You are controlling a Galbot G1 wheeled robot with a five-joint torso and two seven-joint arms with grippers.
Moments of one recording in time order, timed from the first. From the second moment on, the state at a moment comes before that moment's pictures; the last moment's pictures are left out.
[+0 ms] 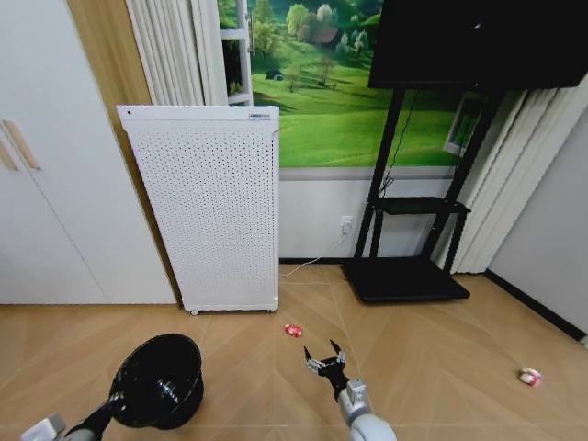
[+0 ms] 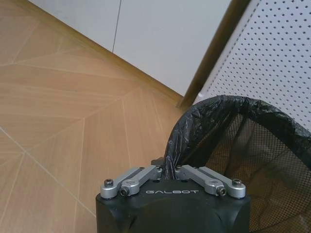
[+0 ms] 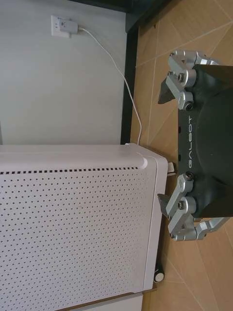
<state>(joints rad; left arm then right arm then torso) 1.85 -1.14 -0.98 -2.10 -1.14 0.38 -0.41 -1.39 1.29 0.23 1.72 0.21 0.02 0.06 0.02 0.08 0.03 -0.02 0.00</state>
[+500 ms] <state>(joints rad) 1.86 -1.15 -0.99 -2.11 -1.11 0.38 -0.39 -1.35 1.28 0.22 1.61 0.21 0.08 0.07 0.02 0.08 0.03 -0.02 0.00</state>
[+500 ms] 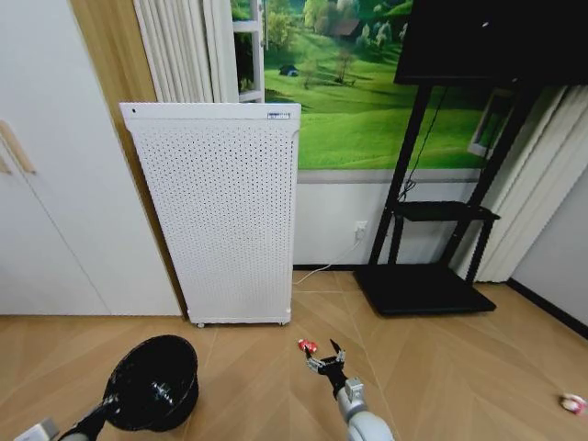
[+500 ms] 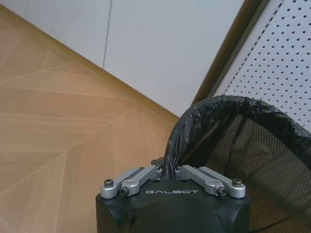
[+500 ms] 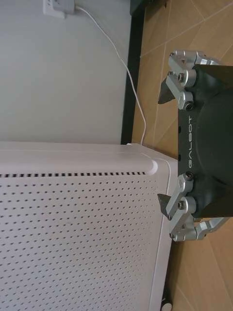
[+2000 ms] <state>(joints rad) 1.89 -1.17 -1.00 -2.14 -1.08 0.36 -0.33 -0.69 1.40 -0.10 0.70 0.02 -0.05 -0.06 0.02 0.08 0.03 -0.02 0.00</state>
